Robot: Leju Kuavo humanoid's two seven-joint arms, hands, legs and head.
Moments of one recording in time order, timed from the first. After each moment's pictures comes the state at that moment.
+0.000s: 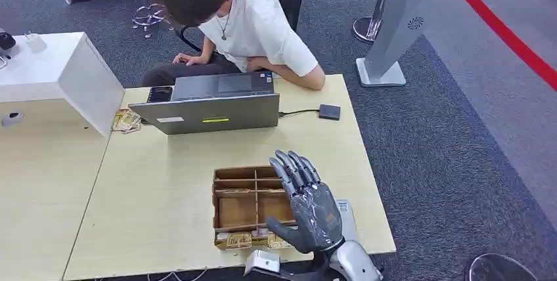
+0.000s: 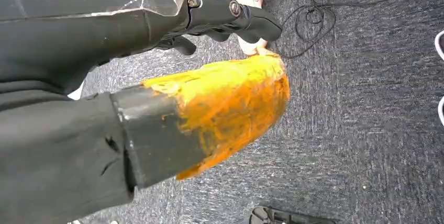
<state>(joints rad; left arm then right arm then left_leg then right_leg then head) -0.08 -0.25 1.10 -0.24 -1.25 0.39 -0.17 0.06 0.01 0.56 -1.68 1.20 -0.55 -0.16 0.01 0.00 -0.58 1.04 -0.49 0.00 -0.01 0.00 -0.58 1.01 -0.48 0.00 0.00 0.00</state>
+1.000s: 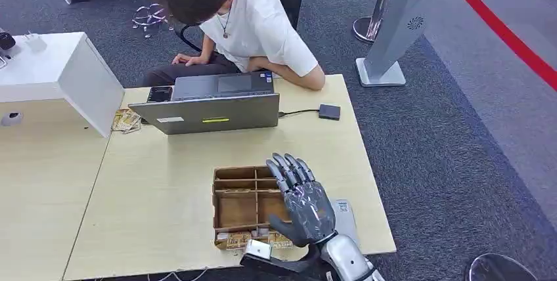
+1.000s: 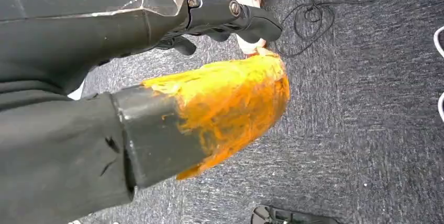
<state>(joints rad) -0.09 -0.25 1.10 -0.24 -1.26 0.38 -0.16 0.00 0.01 0.58 -1.54 1.28 -0.55 -0.08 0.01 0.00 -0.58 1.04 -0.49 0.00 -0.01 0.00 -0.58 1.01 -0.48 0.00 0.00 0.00</state>
